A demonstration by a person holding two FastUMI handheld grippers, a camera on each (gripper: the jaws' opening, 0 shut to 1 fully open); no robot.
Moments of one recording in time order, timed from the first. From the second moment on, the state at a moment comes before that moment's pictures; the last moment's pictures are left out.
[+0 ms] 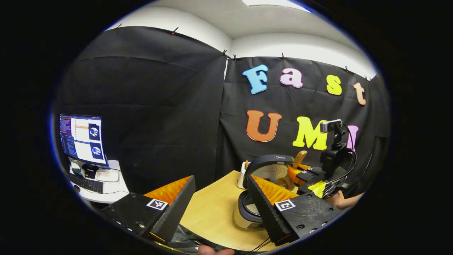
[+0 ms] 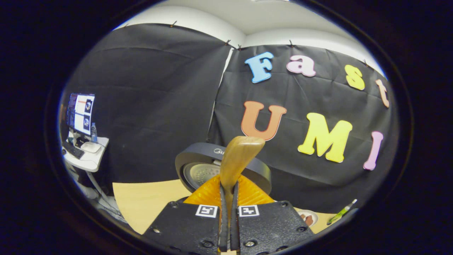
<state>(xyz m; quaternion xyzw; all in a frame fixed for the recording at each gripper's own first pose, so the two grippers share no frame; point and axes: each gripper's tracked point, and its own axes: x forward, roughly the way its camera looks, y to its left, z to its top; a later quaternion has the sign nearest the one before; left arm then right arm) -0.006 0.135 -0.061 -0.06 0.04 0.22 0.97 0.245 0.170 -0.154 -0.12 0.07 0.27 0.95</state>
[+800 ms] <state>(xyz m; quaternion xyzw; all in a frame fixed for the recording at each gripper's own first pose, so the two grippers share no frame) 0.083 0.049 -0.055 -0.07 0.05 0.08 0.99 0.192 -0.044 -0.015 0.07 0.03 0.13 0.99</state>
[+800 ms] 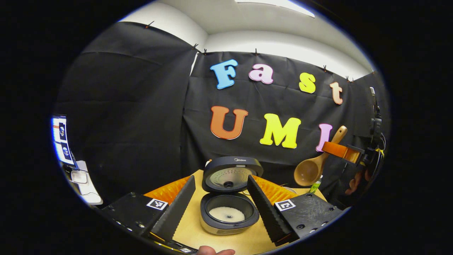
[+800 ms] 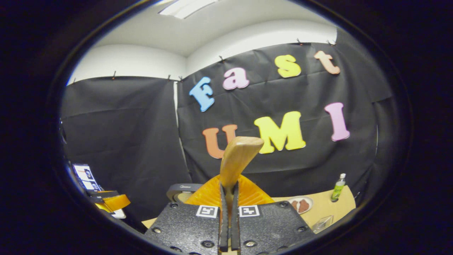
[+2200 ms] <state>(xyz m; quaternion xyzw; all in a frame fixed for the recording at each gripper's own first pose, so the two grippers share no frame) 0.144 -0.048 -0.081 -0.02 0.12 0.11 0.99 0.283 -0.355 -0.355 0.11 0.25 -0.10 0.96</state>
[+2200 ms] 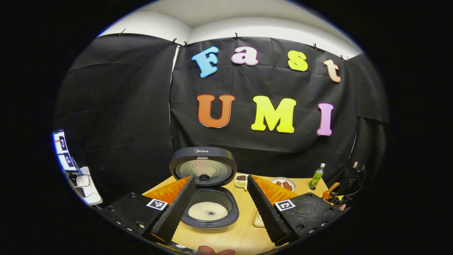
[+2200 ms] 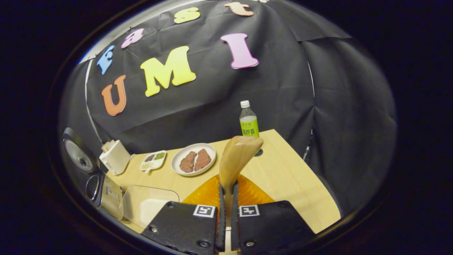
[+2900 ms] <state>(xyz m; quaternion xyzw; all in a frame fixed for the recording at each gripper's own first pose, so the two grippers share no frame) 0.165 -0.072 -0.070 -0.02 0.10 0.08 0.99 0.280 -0.382 -0.318 0.09 0.20 -0.12 0.97</state>
